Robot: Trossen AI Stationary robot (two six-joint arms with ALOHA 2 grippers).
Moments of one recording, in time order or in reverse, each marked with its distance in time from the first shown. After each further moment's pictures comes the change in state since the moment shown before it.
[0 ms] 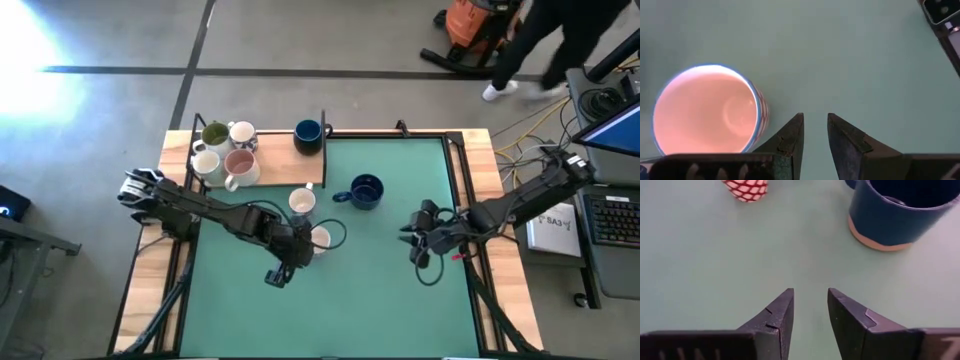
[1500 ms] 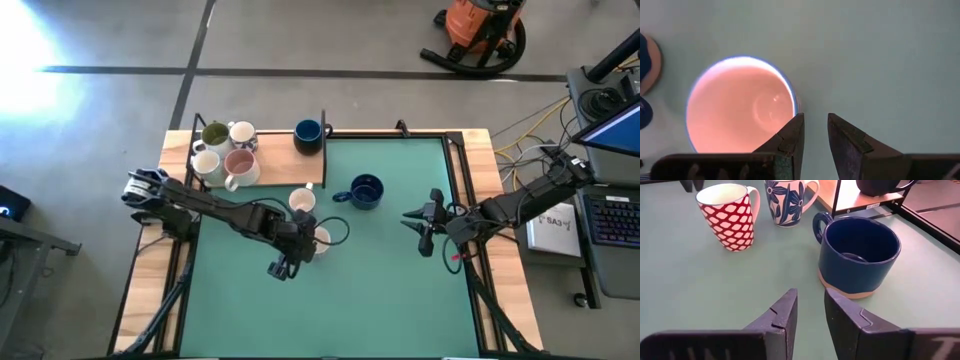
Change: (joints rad) left arm 0.040 0.030 -0.031 0.033 -0.083 0.166; right arm -0.001 -0.291 -0.199 0.191 0.206 -0.238
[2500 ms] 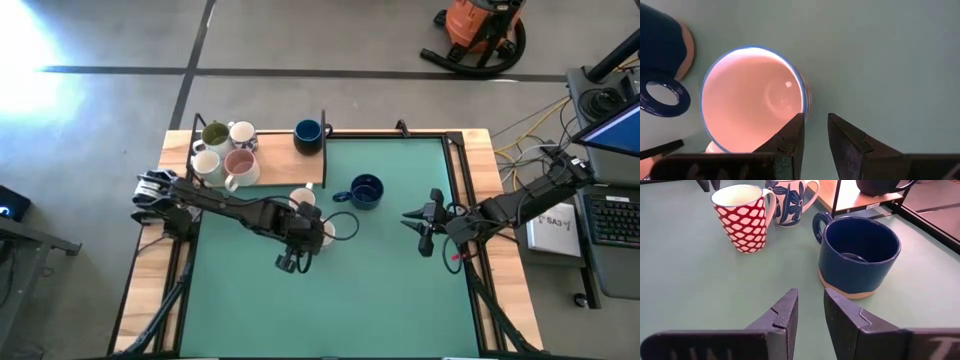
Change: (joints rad) left arm 0.036 0.081 0.122 -0.116 -0.099 0.031; right arm 0.000 0.000 0.000 0.000 0.000 0.000
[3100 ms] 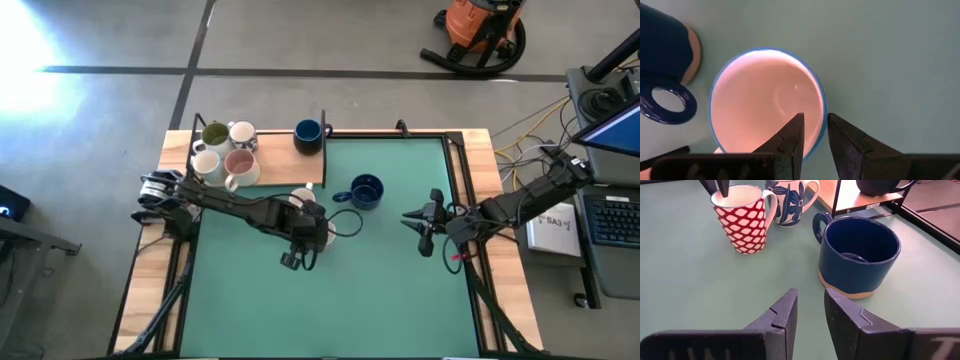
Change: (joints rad) left arm 0.018 0.035 0.009 0.038 -0.007 0.033; right arm 0.000 0.000 0.000 0.000 0.000 0.000
